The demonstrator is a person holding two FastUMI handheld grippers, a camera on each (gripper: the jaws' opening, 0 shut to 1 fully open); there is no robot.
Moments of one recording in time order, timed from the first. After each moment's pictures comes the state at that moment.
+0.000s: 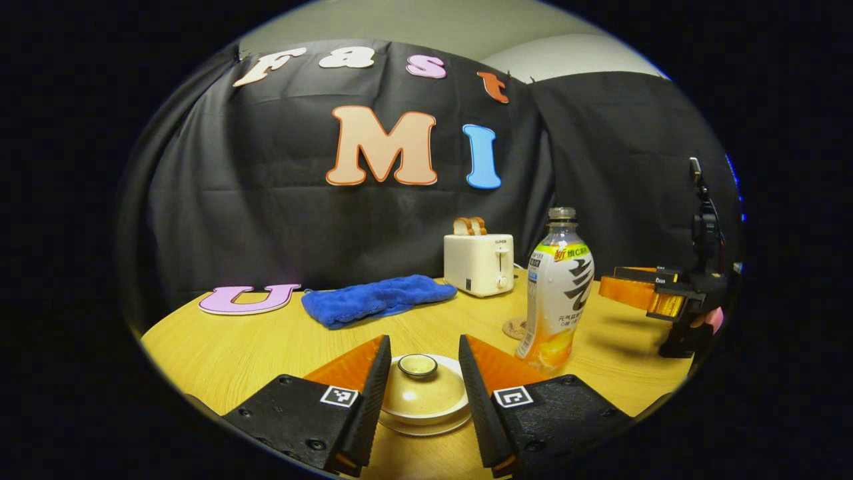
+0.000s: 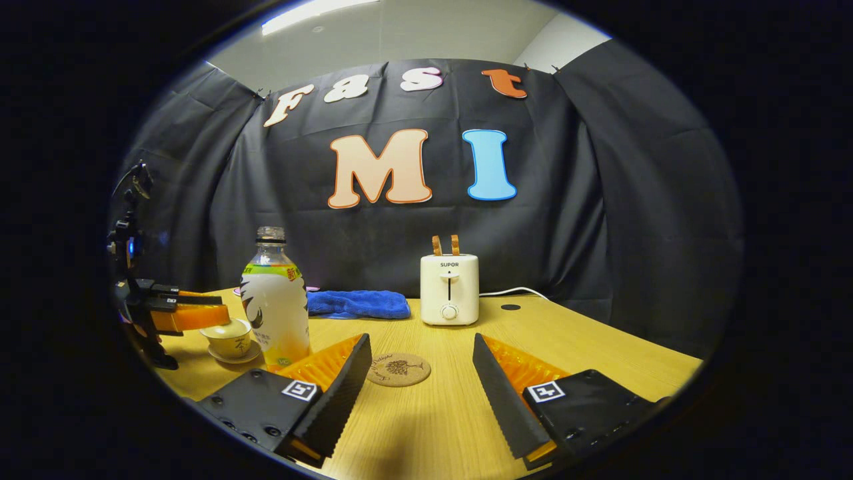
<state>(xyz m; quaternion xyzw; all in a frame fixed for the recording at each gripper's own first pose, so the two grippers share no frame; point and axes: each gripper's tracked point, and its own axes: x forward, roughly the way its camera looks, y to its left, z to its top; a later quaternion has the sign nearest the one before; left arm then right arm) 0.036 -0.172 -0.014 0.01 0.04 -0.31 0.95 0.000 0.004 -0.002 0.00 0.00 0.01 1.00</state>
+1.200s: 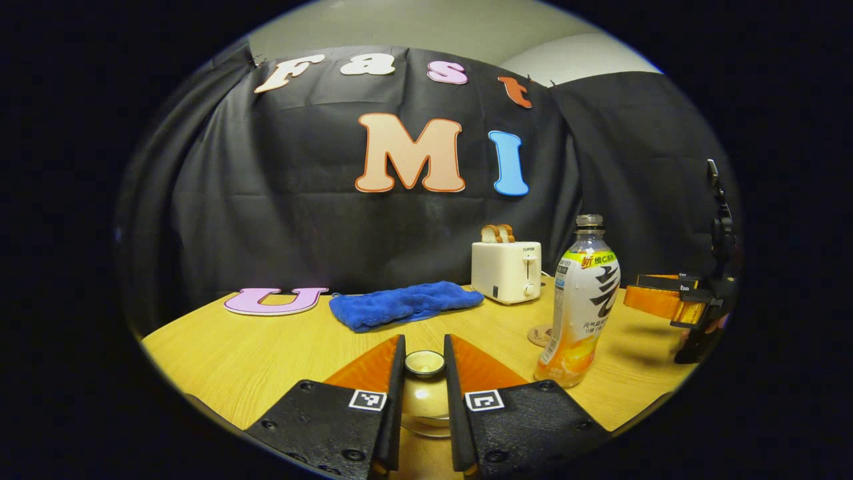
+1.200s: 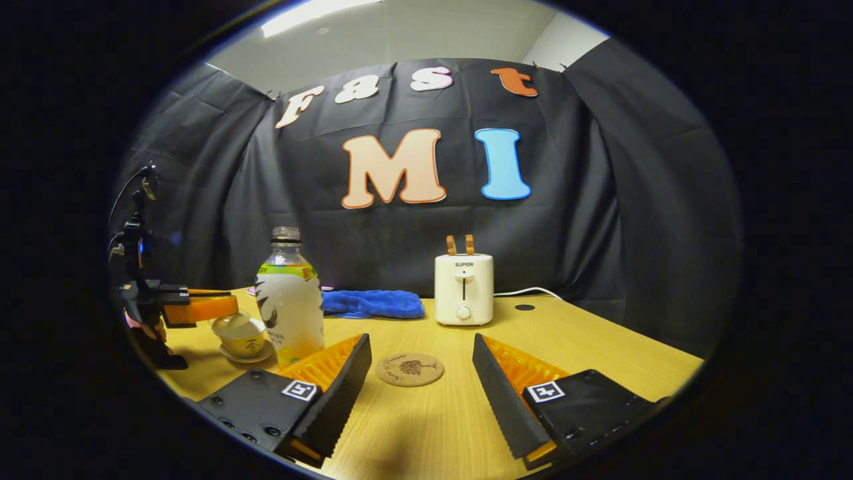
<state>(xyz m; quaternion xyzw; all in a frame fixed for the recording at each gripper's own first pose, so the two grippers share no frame) 0.043 -0.147 0.000 -0.01 0.00 -0.24 0.97 0.000 0.023 -0.004 0.00 0.00 0.06 1.00</state>
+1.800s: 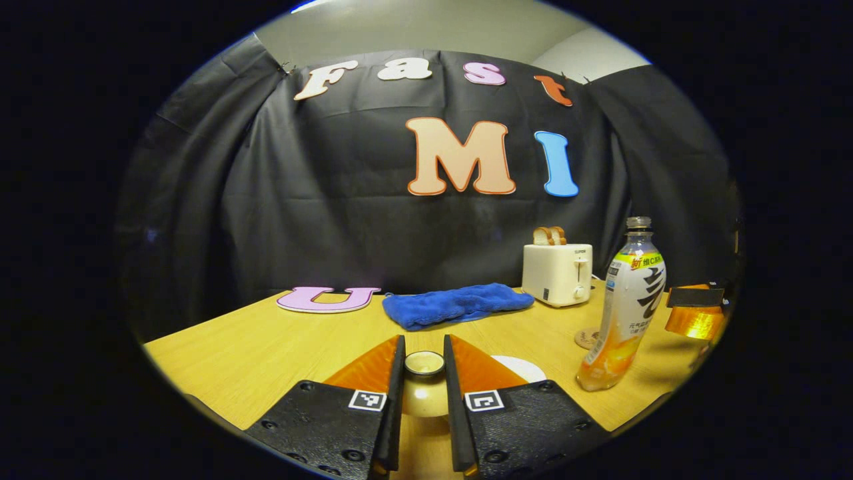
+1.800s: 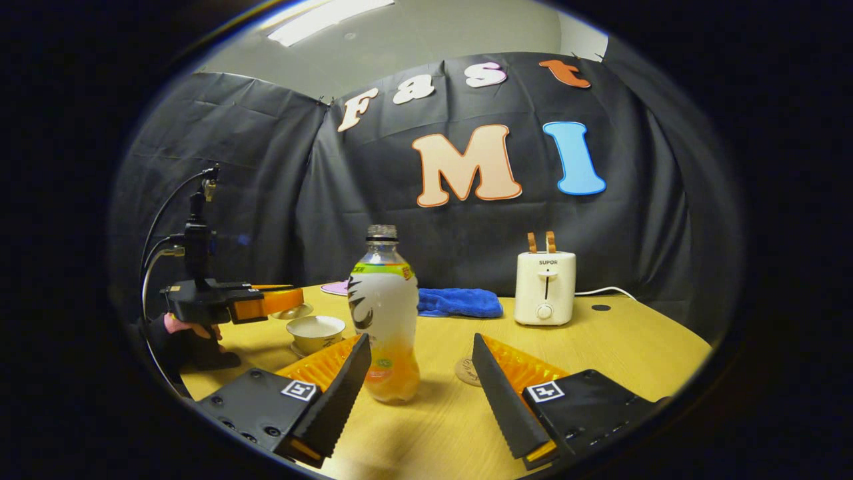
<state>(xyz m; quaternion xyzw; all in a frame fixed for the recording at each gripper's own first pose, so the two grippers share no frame) 0.049 -0.095 0.001 0.00 0.00 -0.11 0.99 -0.016 0.101 -0.007 0.01 0.01 0.21 0.98</state>
